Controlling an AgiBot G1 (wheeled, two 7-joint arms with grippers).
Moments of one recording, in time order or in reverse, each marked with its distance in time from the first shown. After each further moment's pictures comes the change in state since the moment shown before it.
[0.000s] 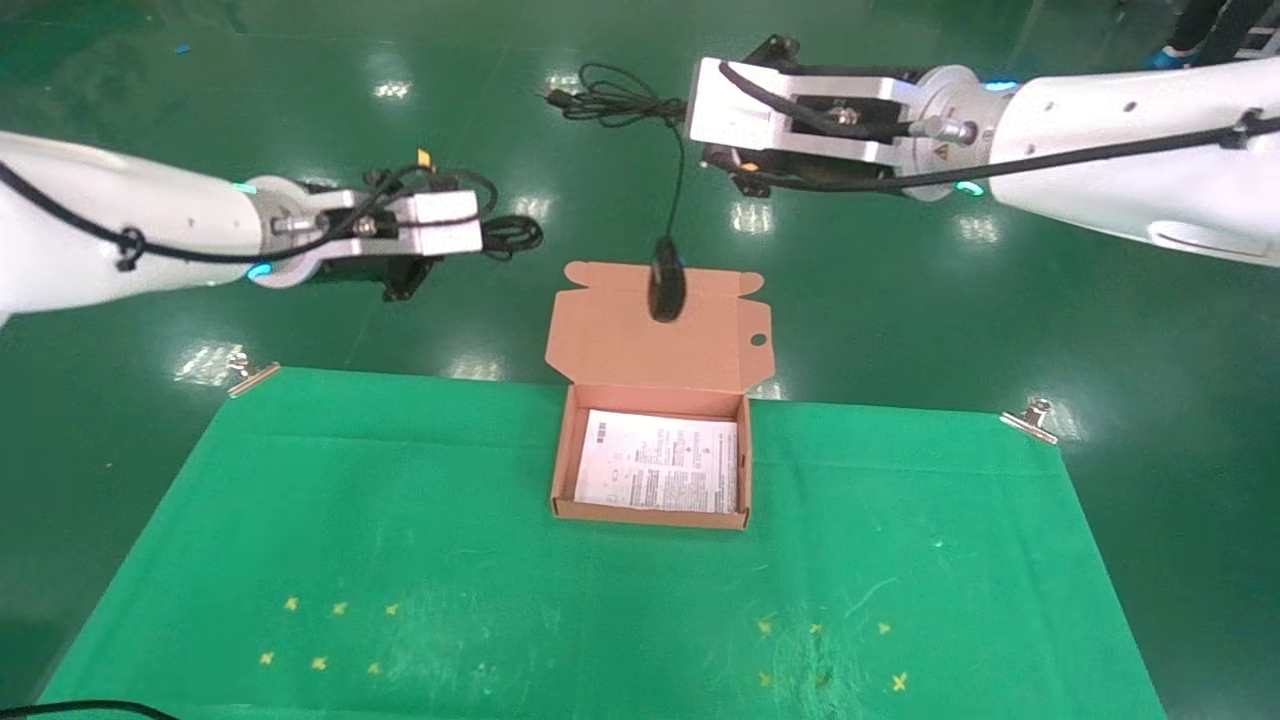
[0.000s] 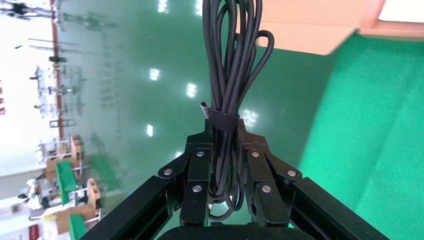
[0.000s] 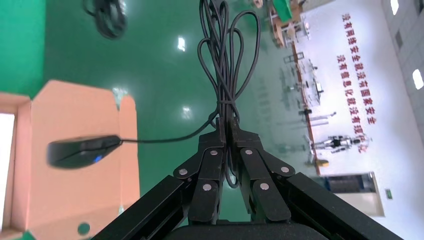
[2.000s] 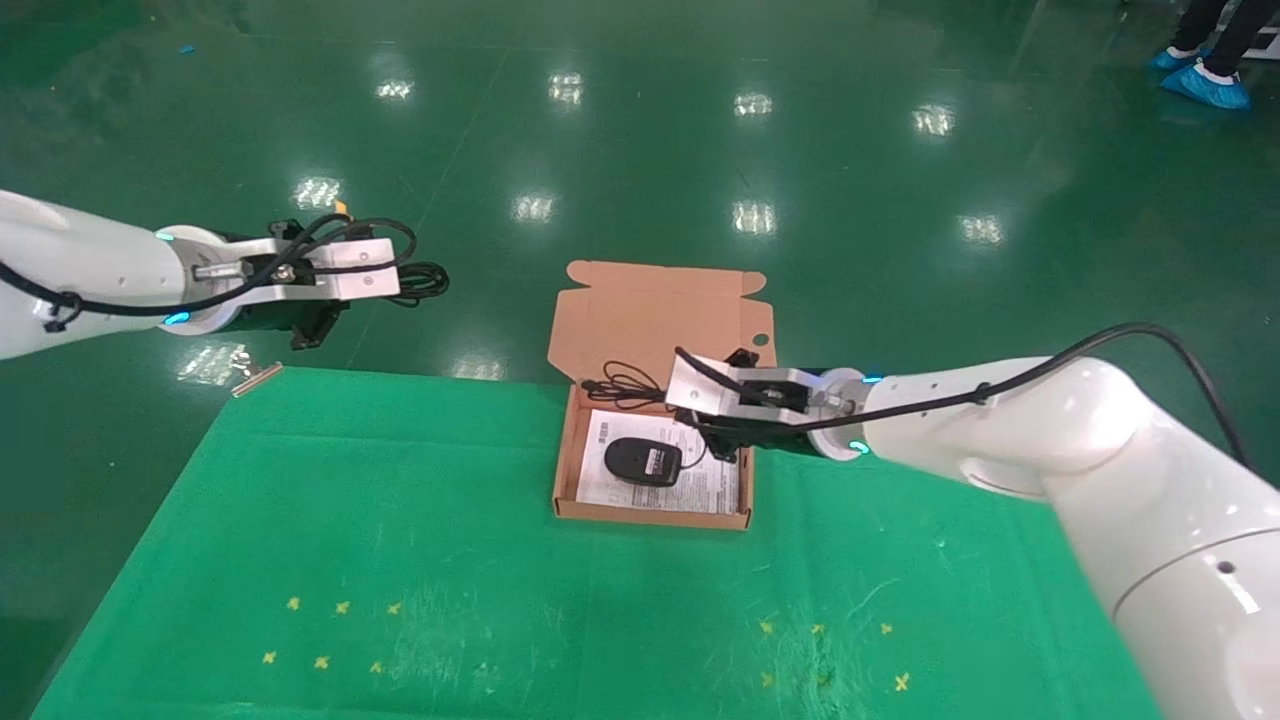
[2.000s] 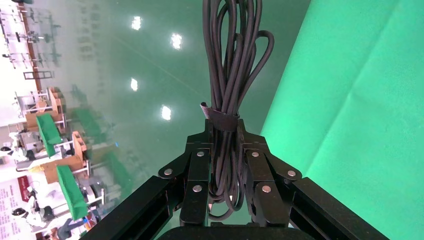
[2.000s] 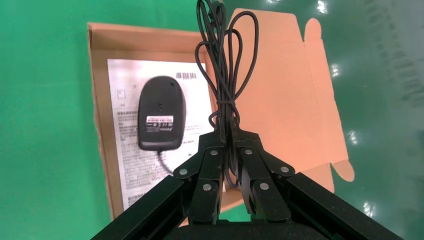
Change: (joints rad) left arm 0.046 -0.097 0.018 -0.122 0.161 0.118 -0.187; right arm -0.164 -0.181 -0.087 -0.437 0.066 0.090 -0.076
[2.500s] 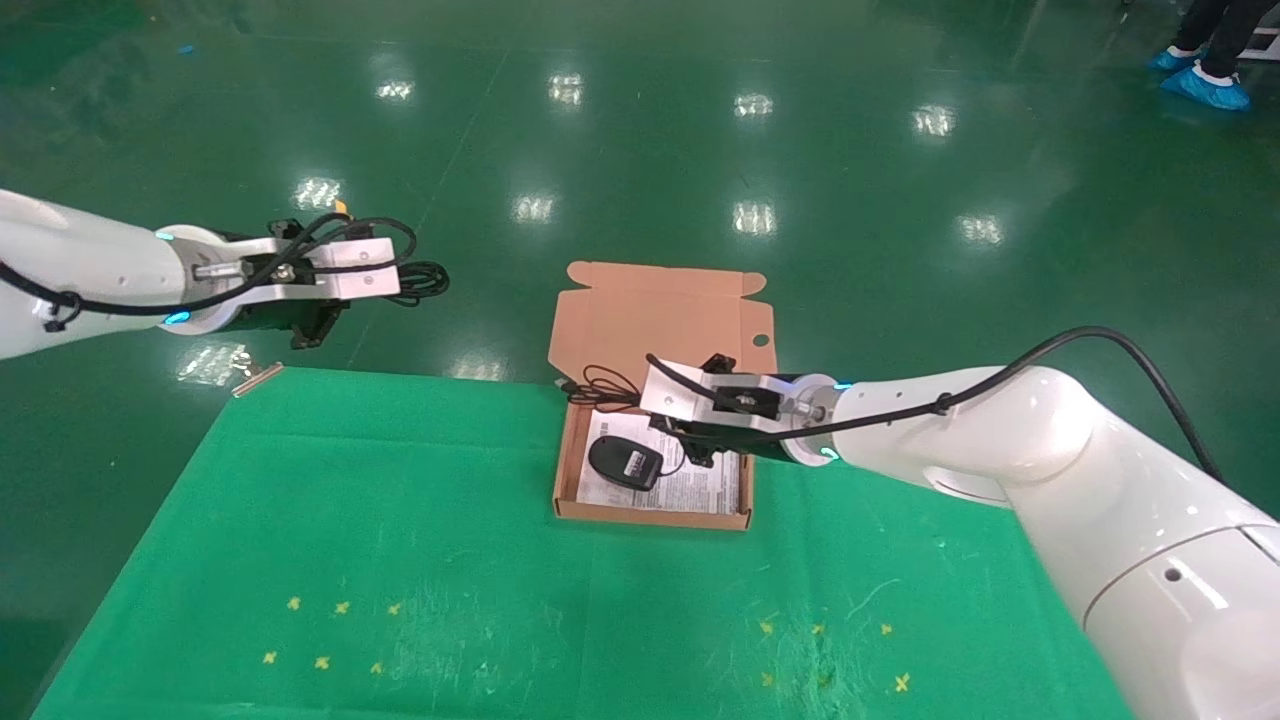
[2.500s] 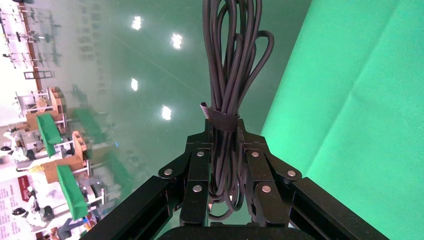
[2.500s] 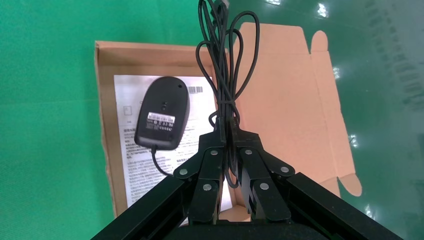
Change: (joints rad) left arm 0.003 0.002 0.001 -0.004 -0.001 0.000 0.001; right arm -0.004 -0.011 -0.118 -0.017 0.084 0.053 0.030
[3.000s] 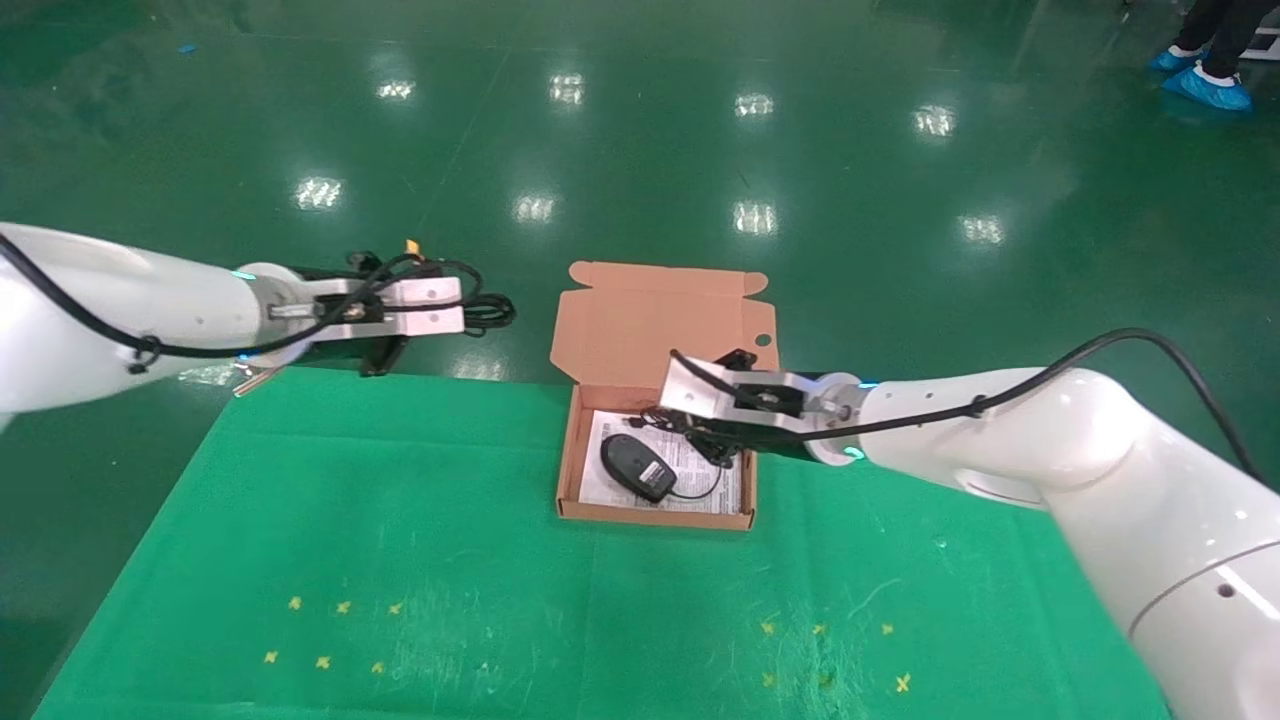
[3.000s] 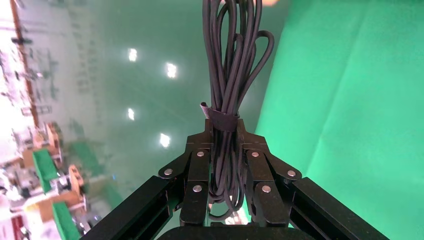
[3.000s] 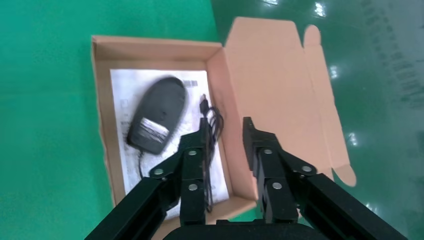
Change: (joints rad) left arm 0.072 0.071 0.016 0.032 -0.065 -0.114 0.082; right arm 0.001 0.082 -0.024 0.074 0.029 -0.002 0.045
